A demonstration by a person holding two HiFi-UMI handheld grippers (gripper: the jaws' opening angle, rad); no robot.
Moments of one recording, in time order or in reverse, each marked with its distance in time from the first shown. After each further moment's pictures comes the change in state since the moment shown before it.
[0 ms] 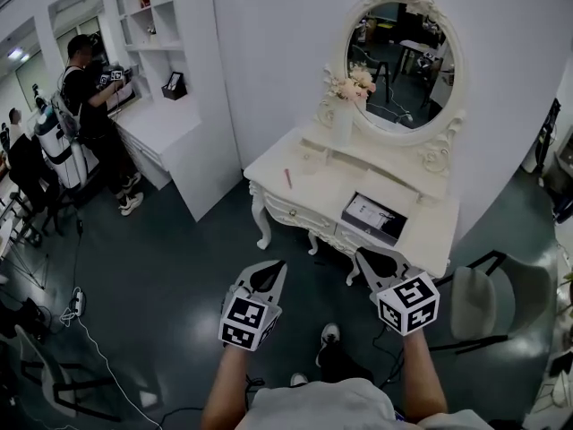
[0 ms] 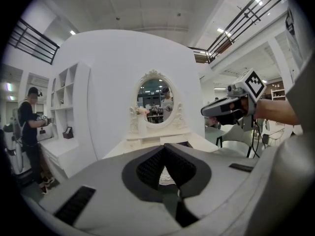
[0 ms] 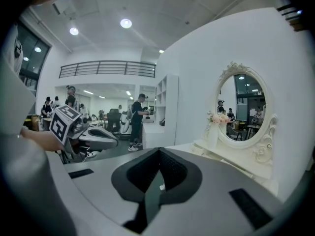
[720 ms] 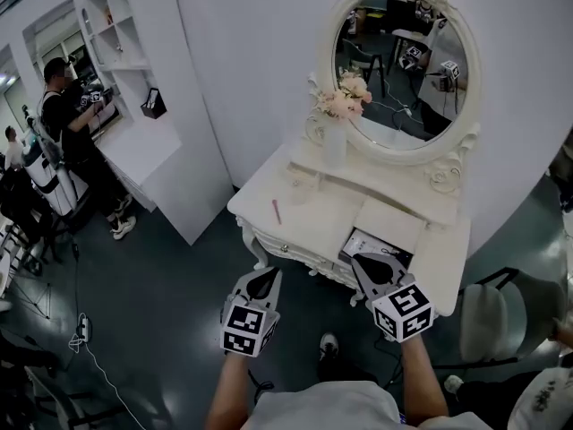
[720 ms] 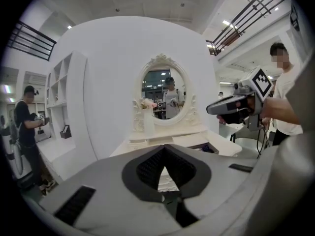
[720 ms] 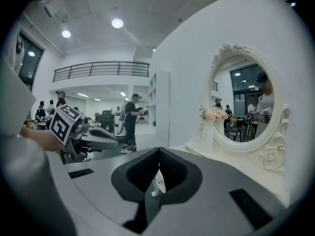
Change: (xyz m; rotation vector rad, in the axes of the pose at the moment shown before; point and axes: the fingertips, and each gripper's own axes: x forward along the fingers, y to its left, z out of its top) left arm 0.159 0.086 0.006 -0.001 0.075 0.023; right arm 0.118 -0.125 0.003 0.051 0.001 -0.021
